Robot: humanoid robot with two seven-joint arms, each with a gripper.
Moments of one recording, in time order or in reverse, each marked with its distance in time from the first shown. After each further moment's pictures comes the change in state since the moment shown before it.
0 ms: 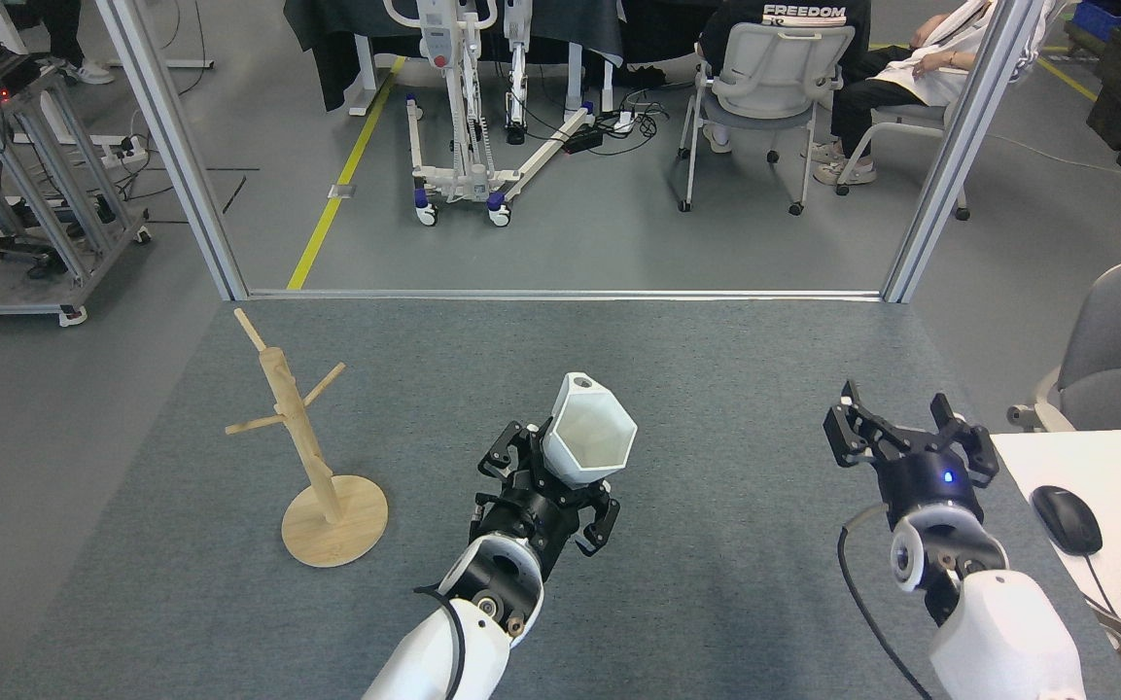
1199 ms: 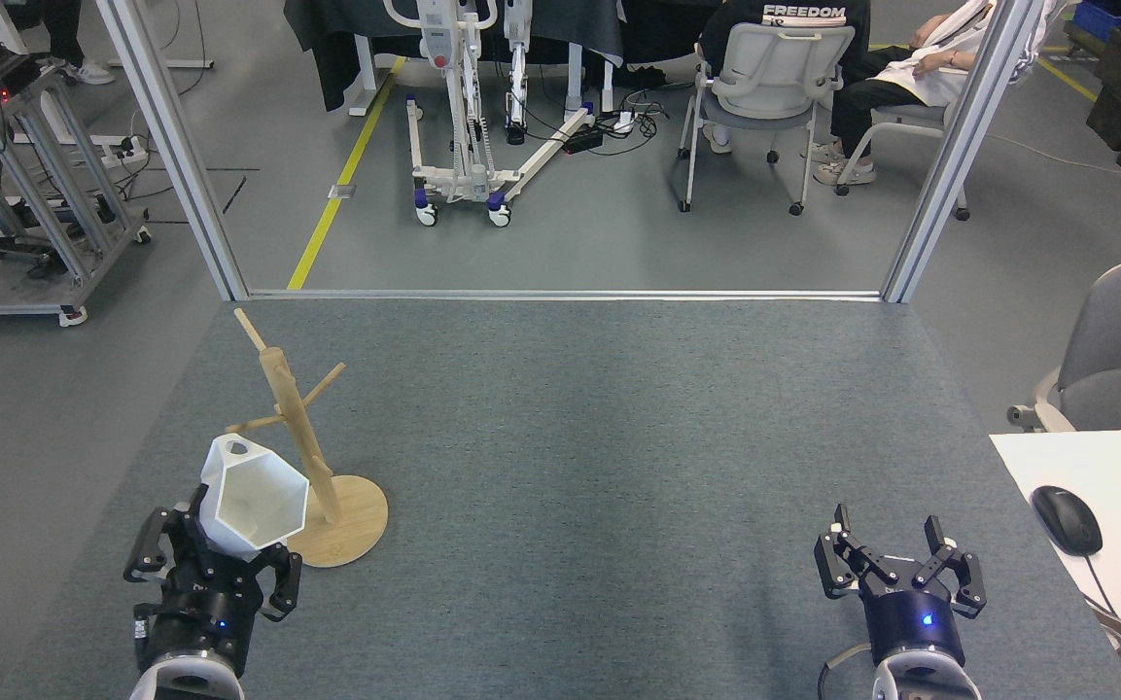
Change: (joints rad) left arm 0.435 0.402 0.370 -0.441 -0.109 0.160 -0.034; right arm 0.228 0.128 -0.112 0.041 0.187 -0.064 -0.205
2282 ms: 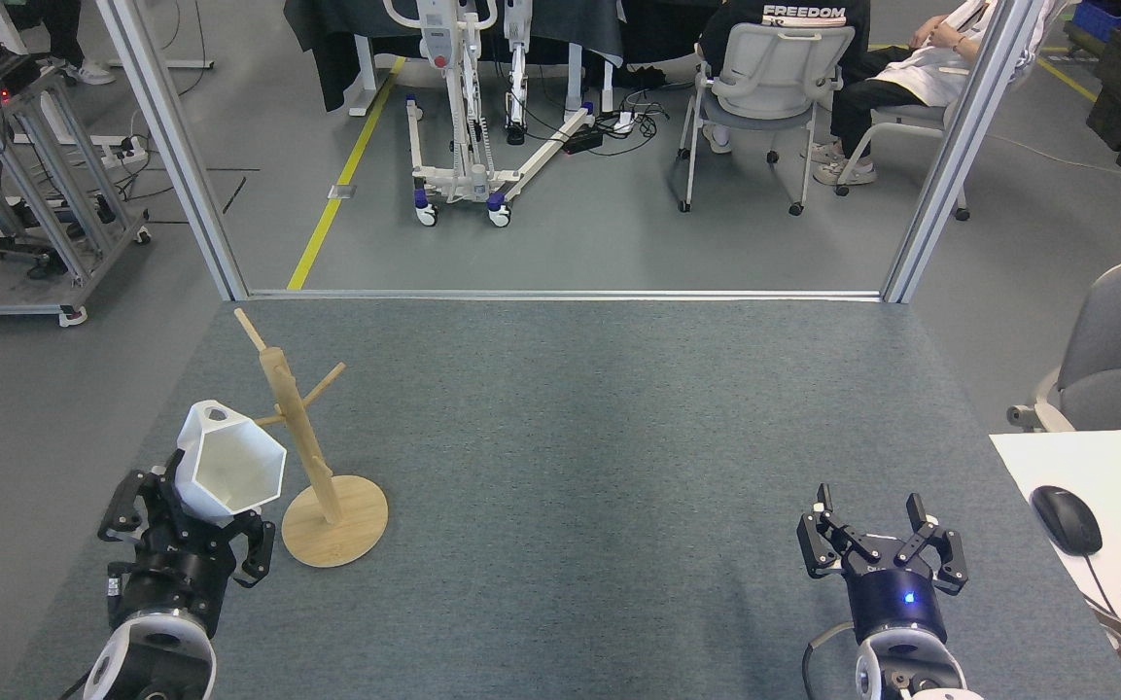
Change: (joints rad) left arm -0.087 0.053 0.016 0.066 0.010 -0.057 0.007; right arm -0.039 0.009 0.035 -0.007 0.002 0.018 0.003
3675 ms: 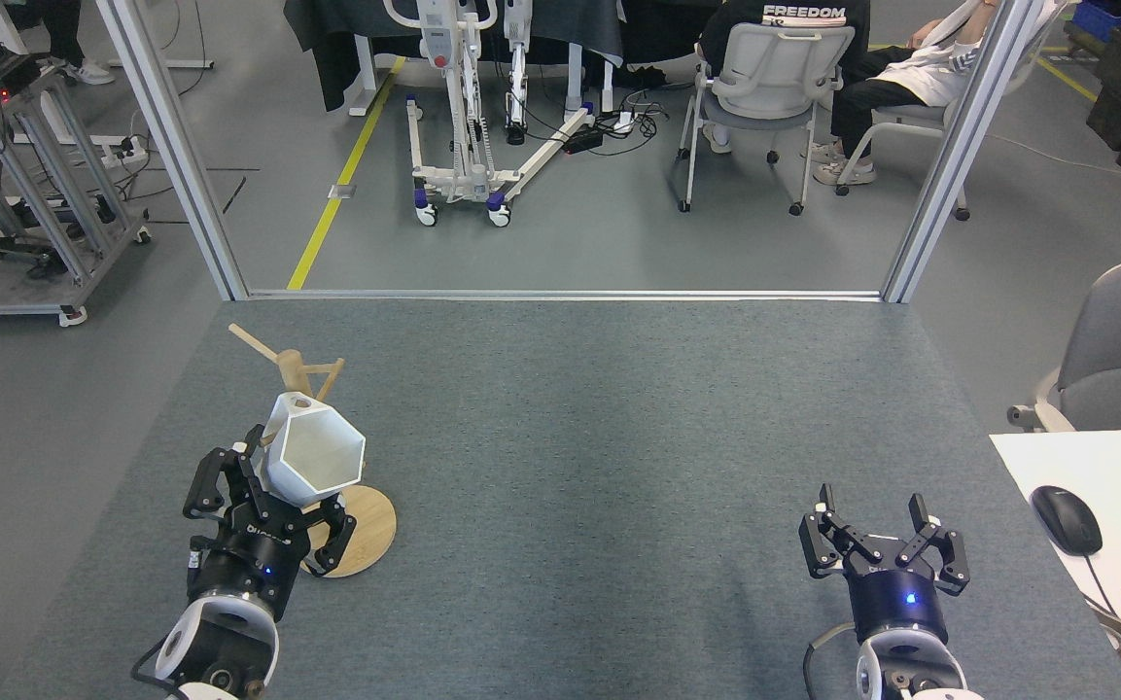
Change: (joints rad) left arm -0.079 -0.056 -0.102 0.065 -0.016 -0.019 0.145; right arm -0.002 -0.002 0.000 0.008 -0.001 0.005 -0.005
